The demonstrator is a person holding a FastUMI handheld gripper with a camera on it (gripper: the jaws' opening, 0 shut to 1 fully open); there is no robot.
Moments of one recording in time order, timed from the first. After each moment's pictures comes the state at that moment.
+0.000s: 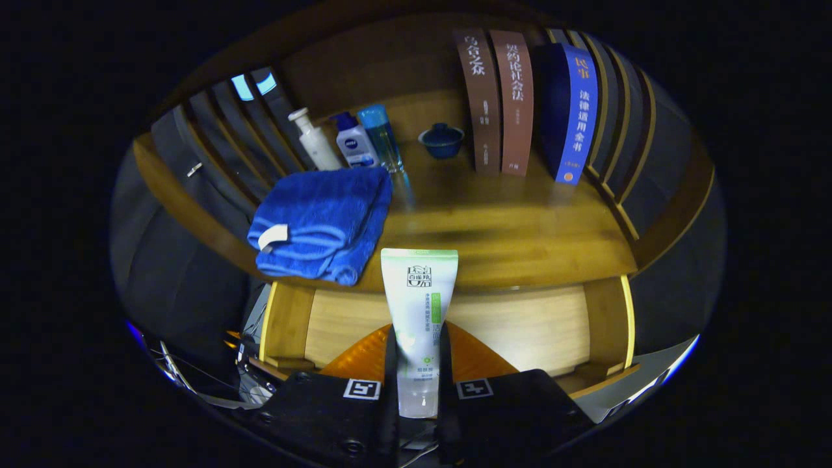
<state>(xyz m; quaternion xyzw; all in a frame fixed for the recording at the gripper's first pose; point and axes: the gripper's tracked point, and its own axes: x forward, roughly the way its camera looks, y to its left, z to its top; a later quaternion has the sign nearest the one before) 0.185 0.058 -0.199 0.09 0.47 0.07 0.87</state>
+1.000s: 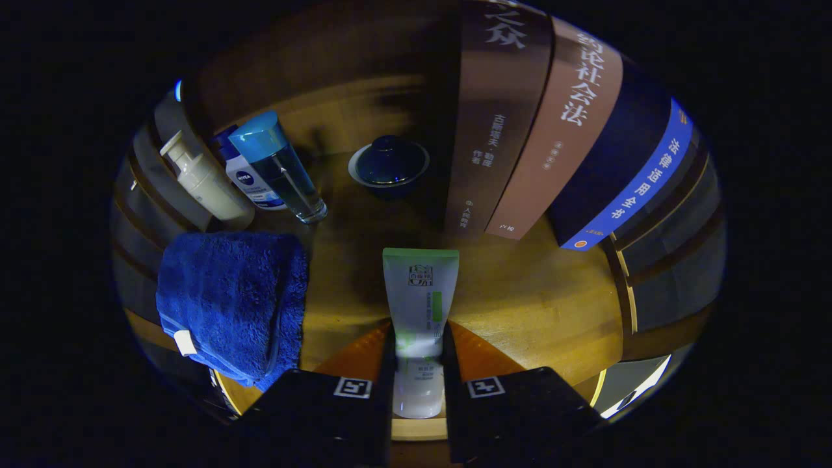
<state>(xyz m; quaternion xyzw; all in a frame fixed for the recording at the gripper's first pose) 0.318 0.034 -0.251 0.04 0.52 -0.01 0.85</state>
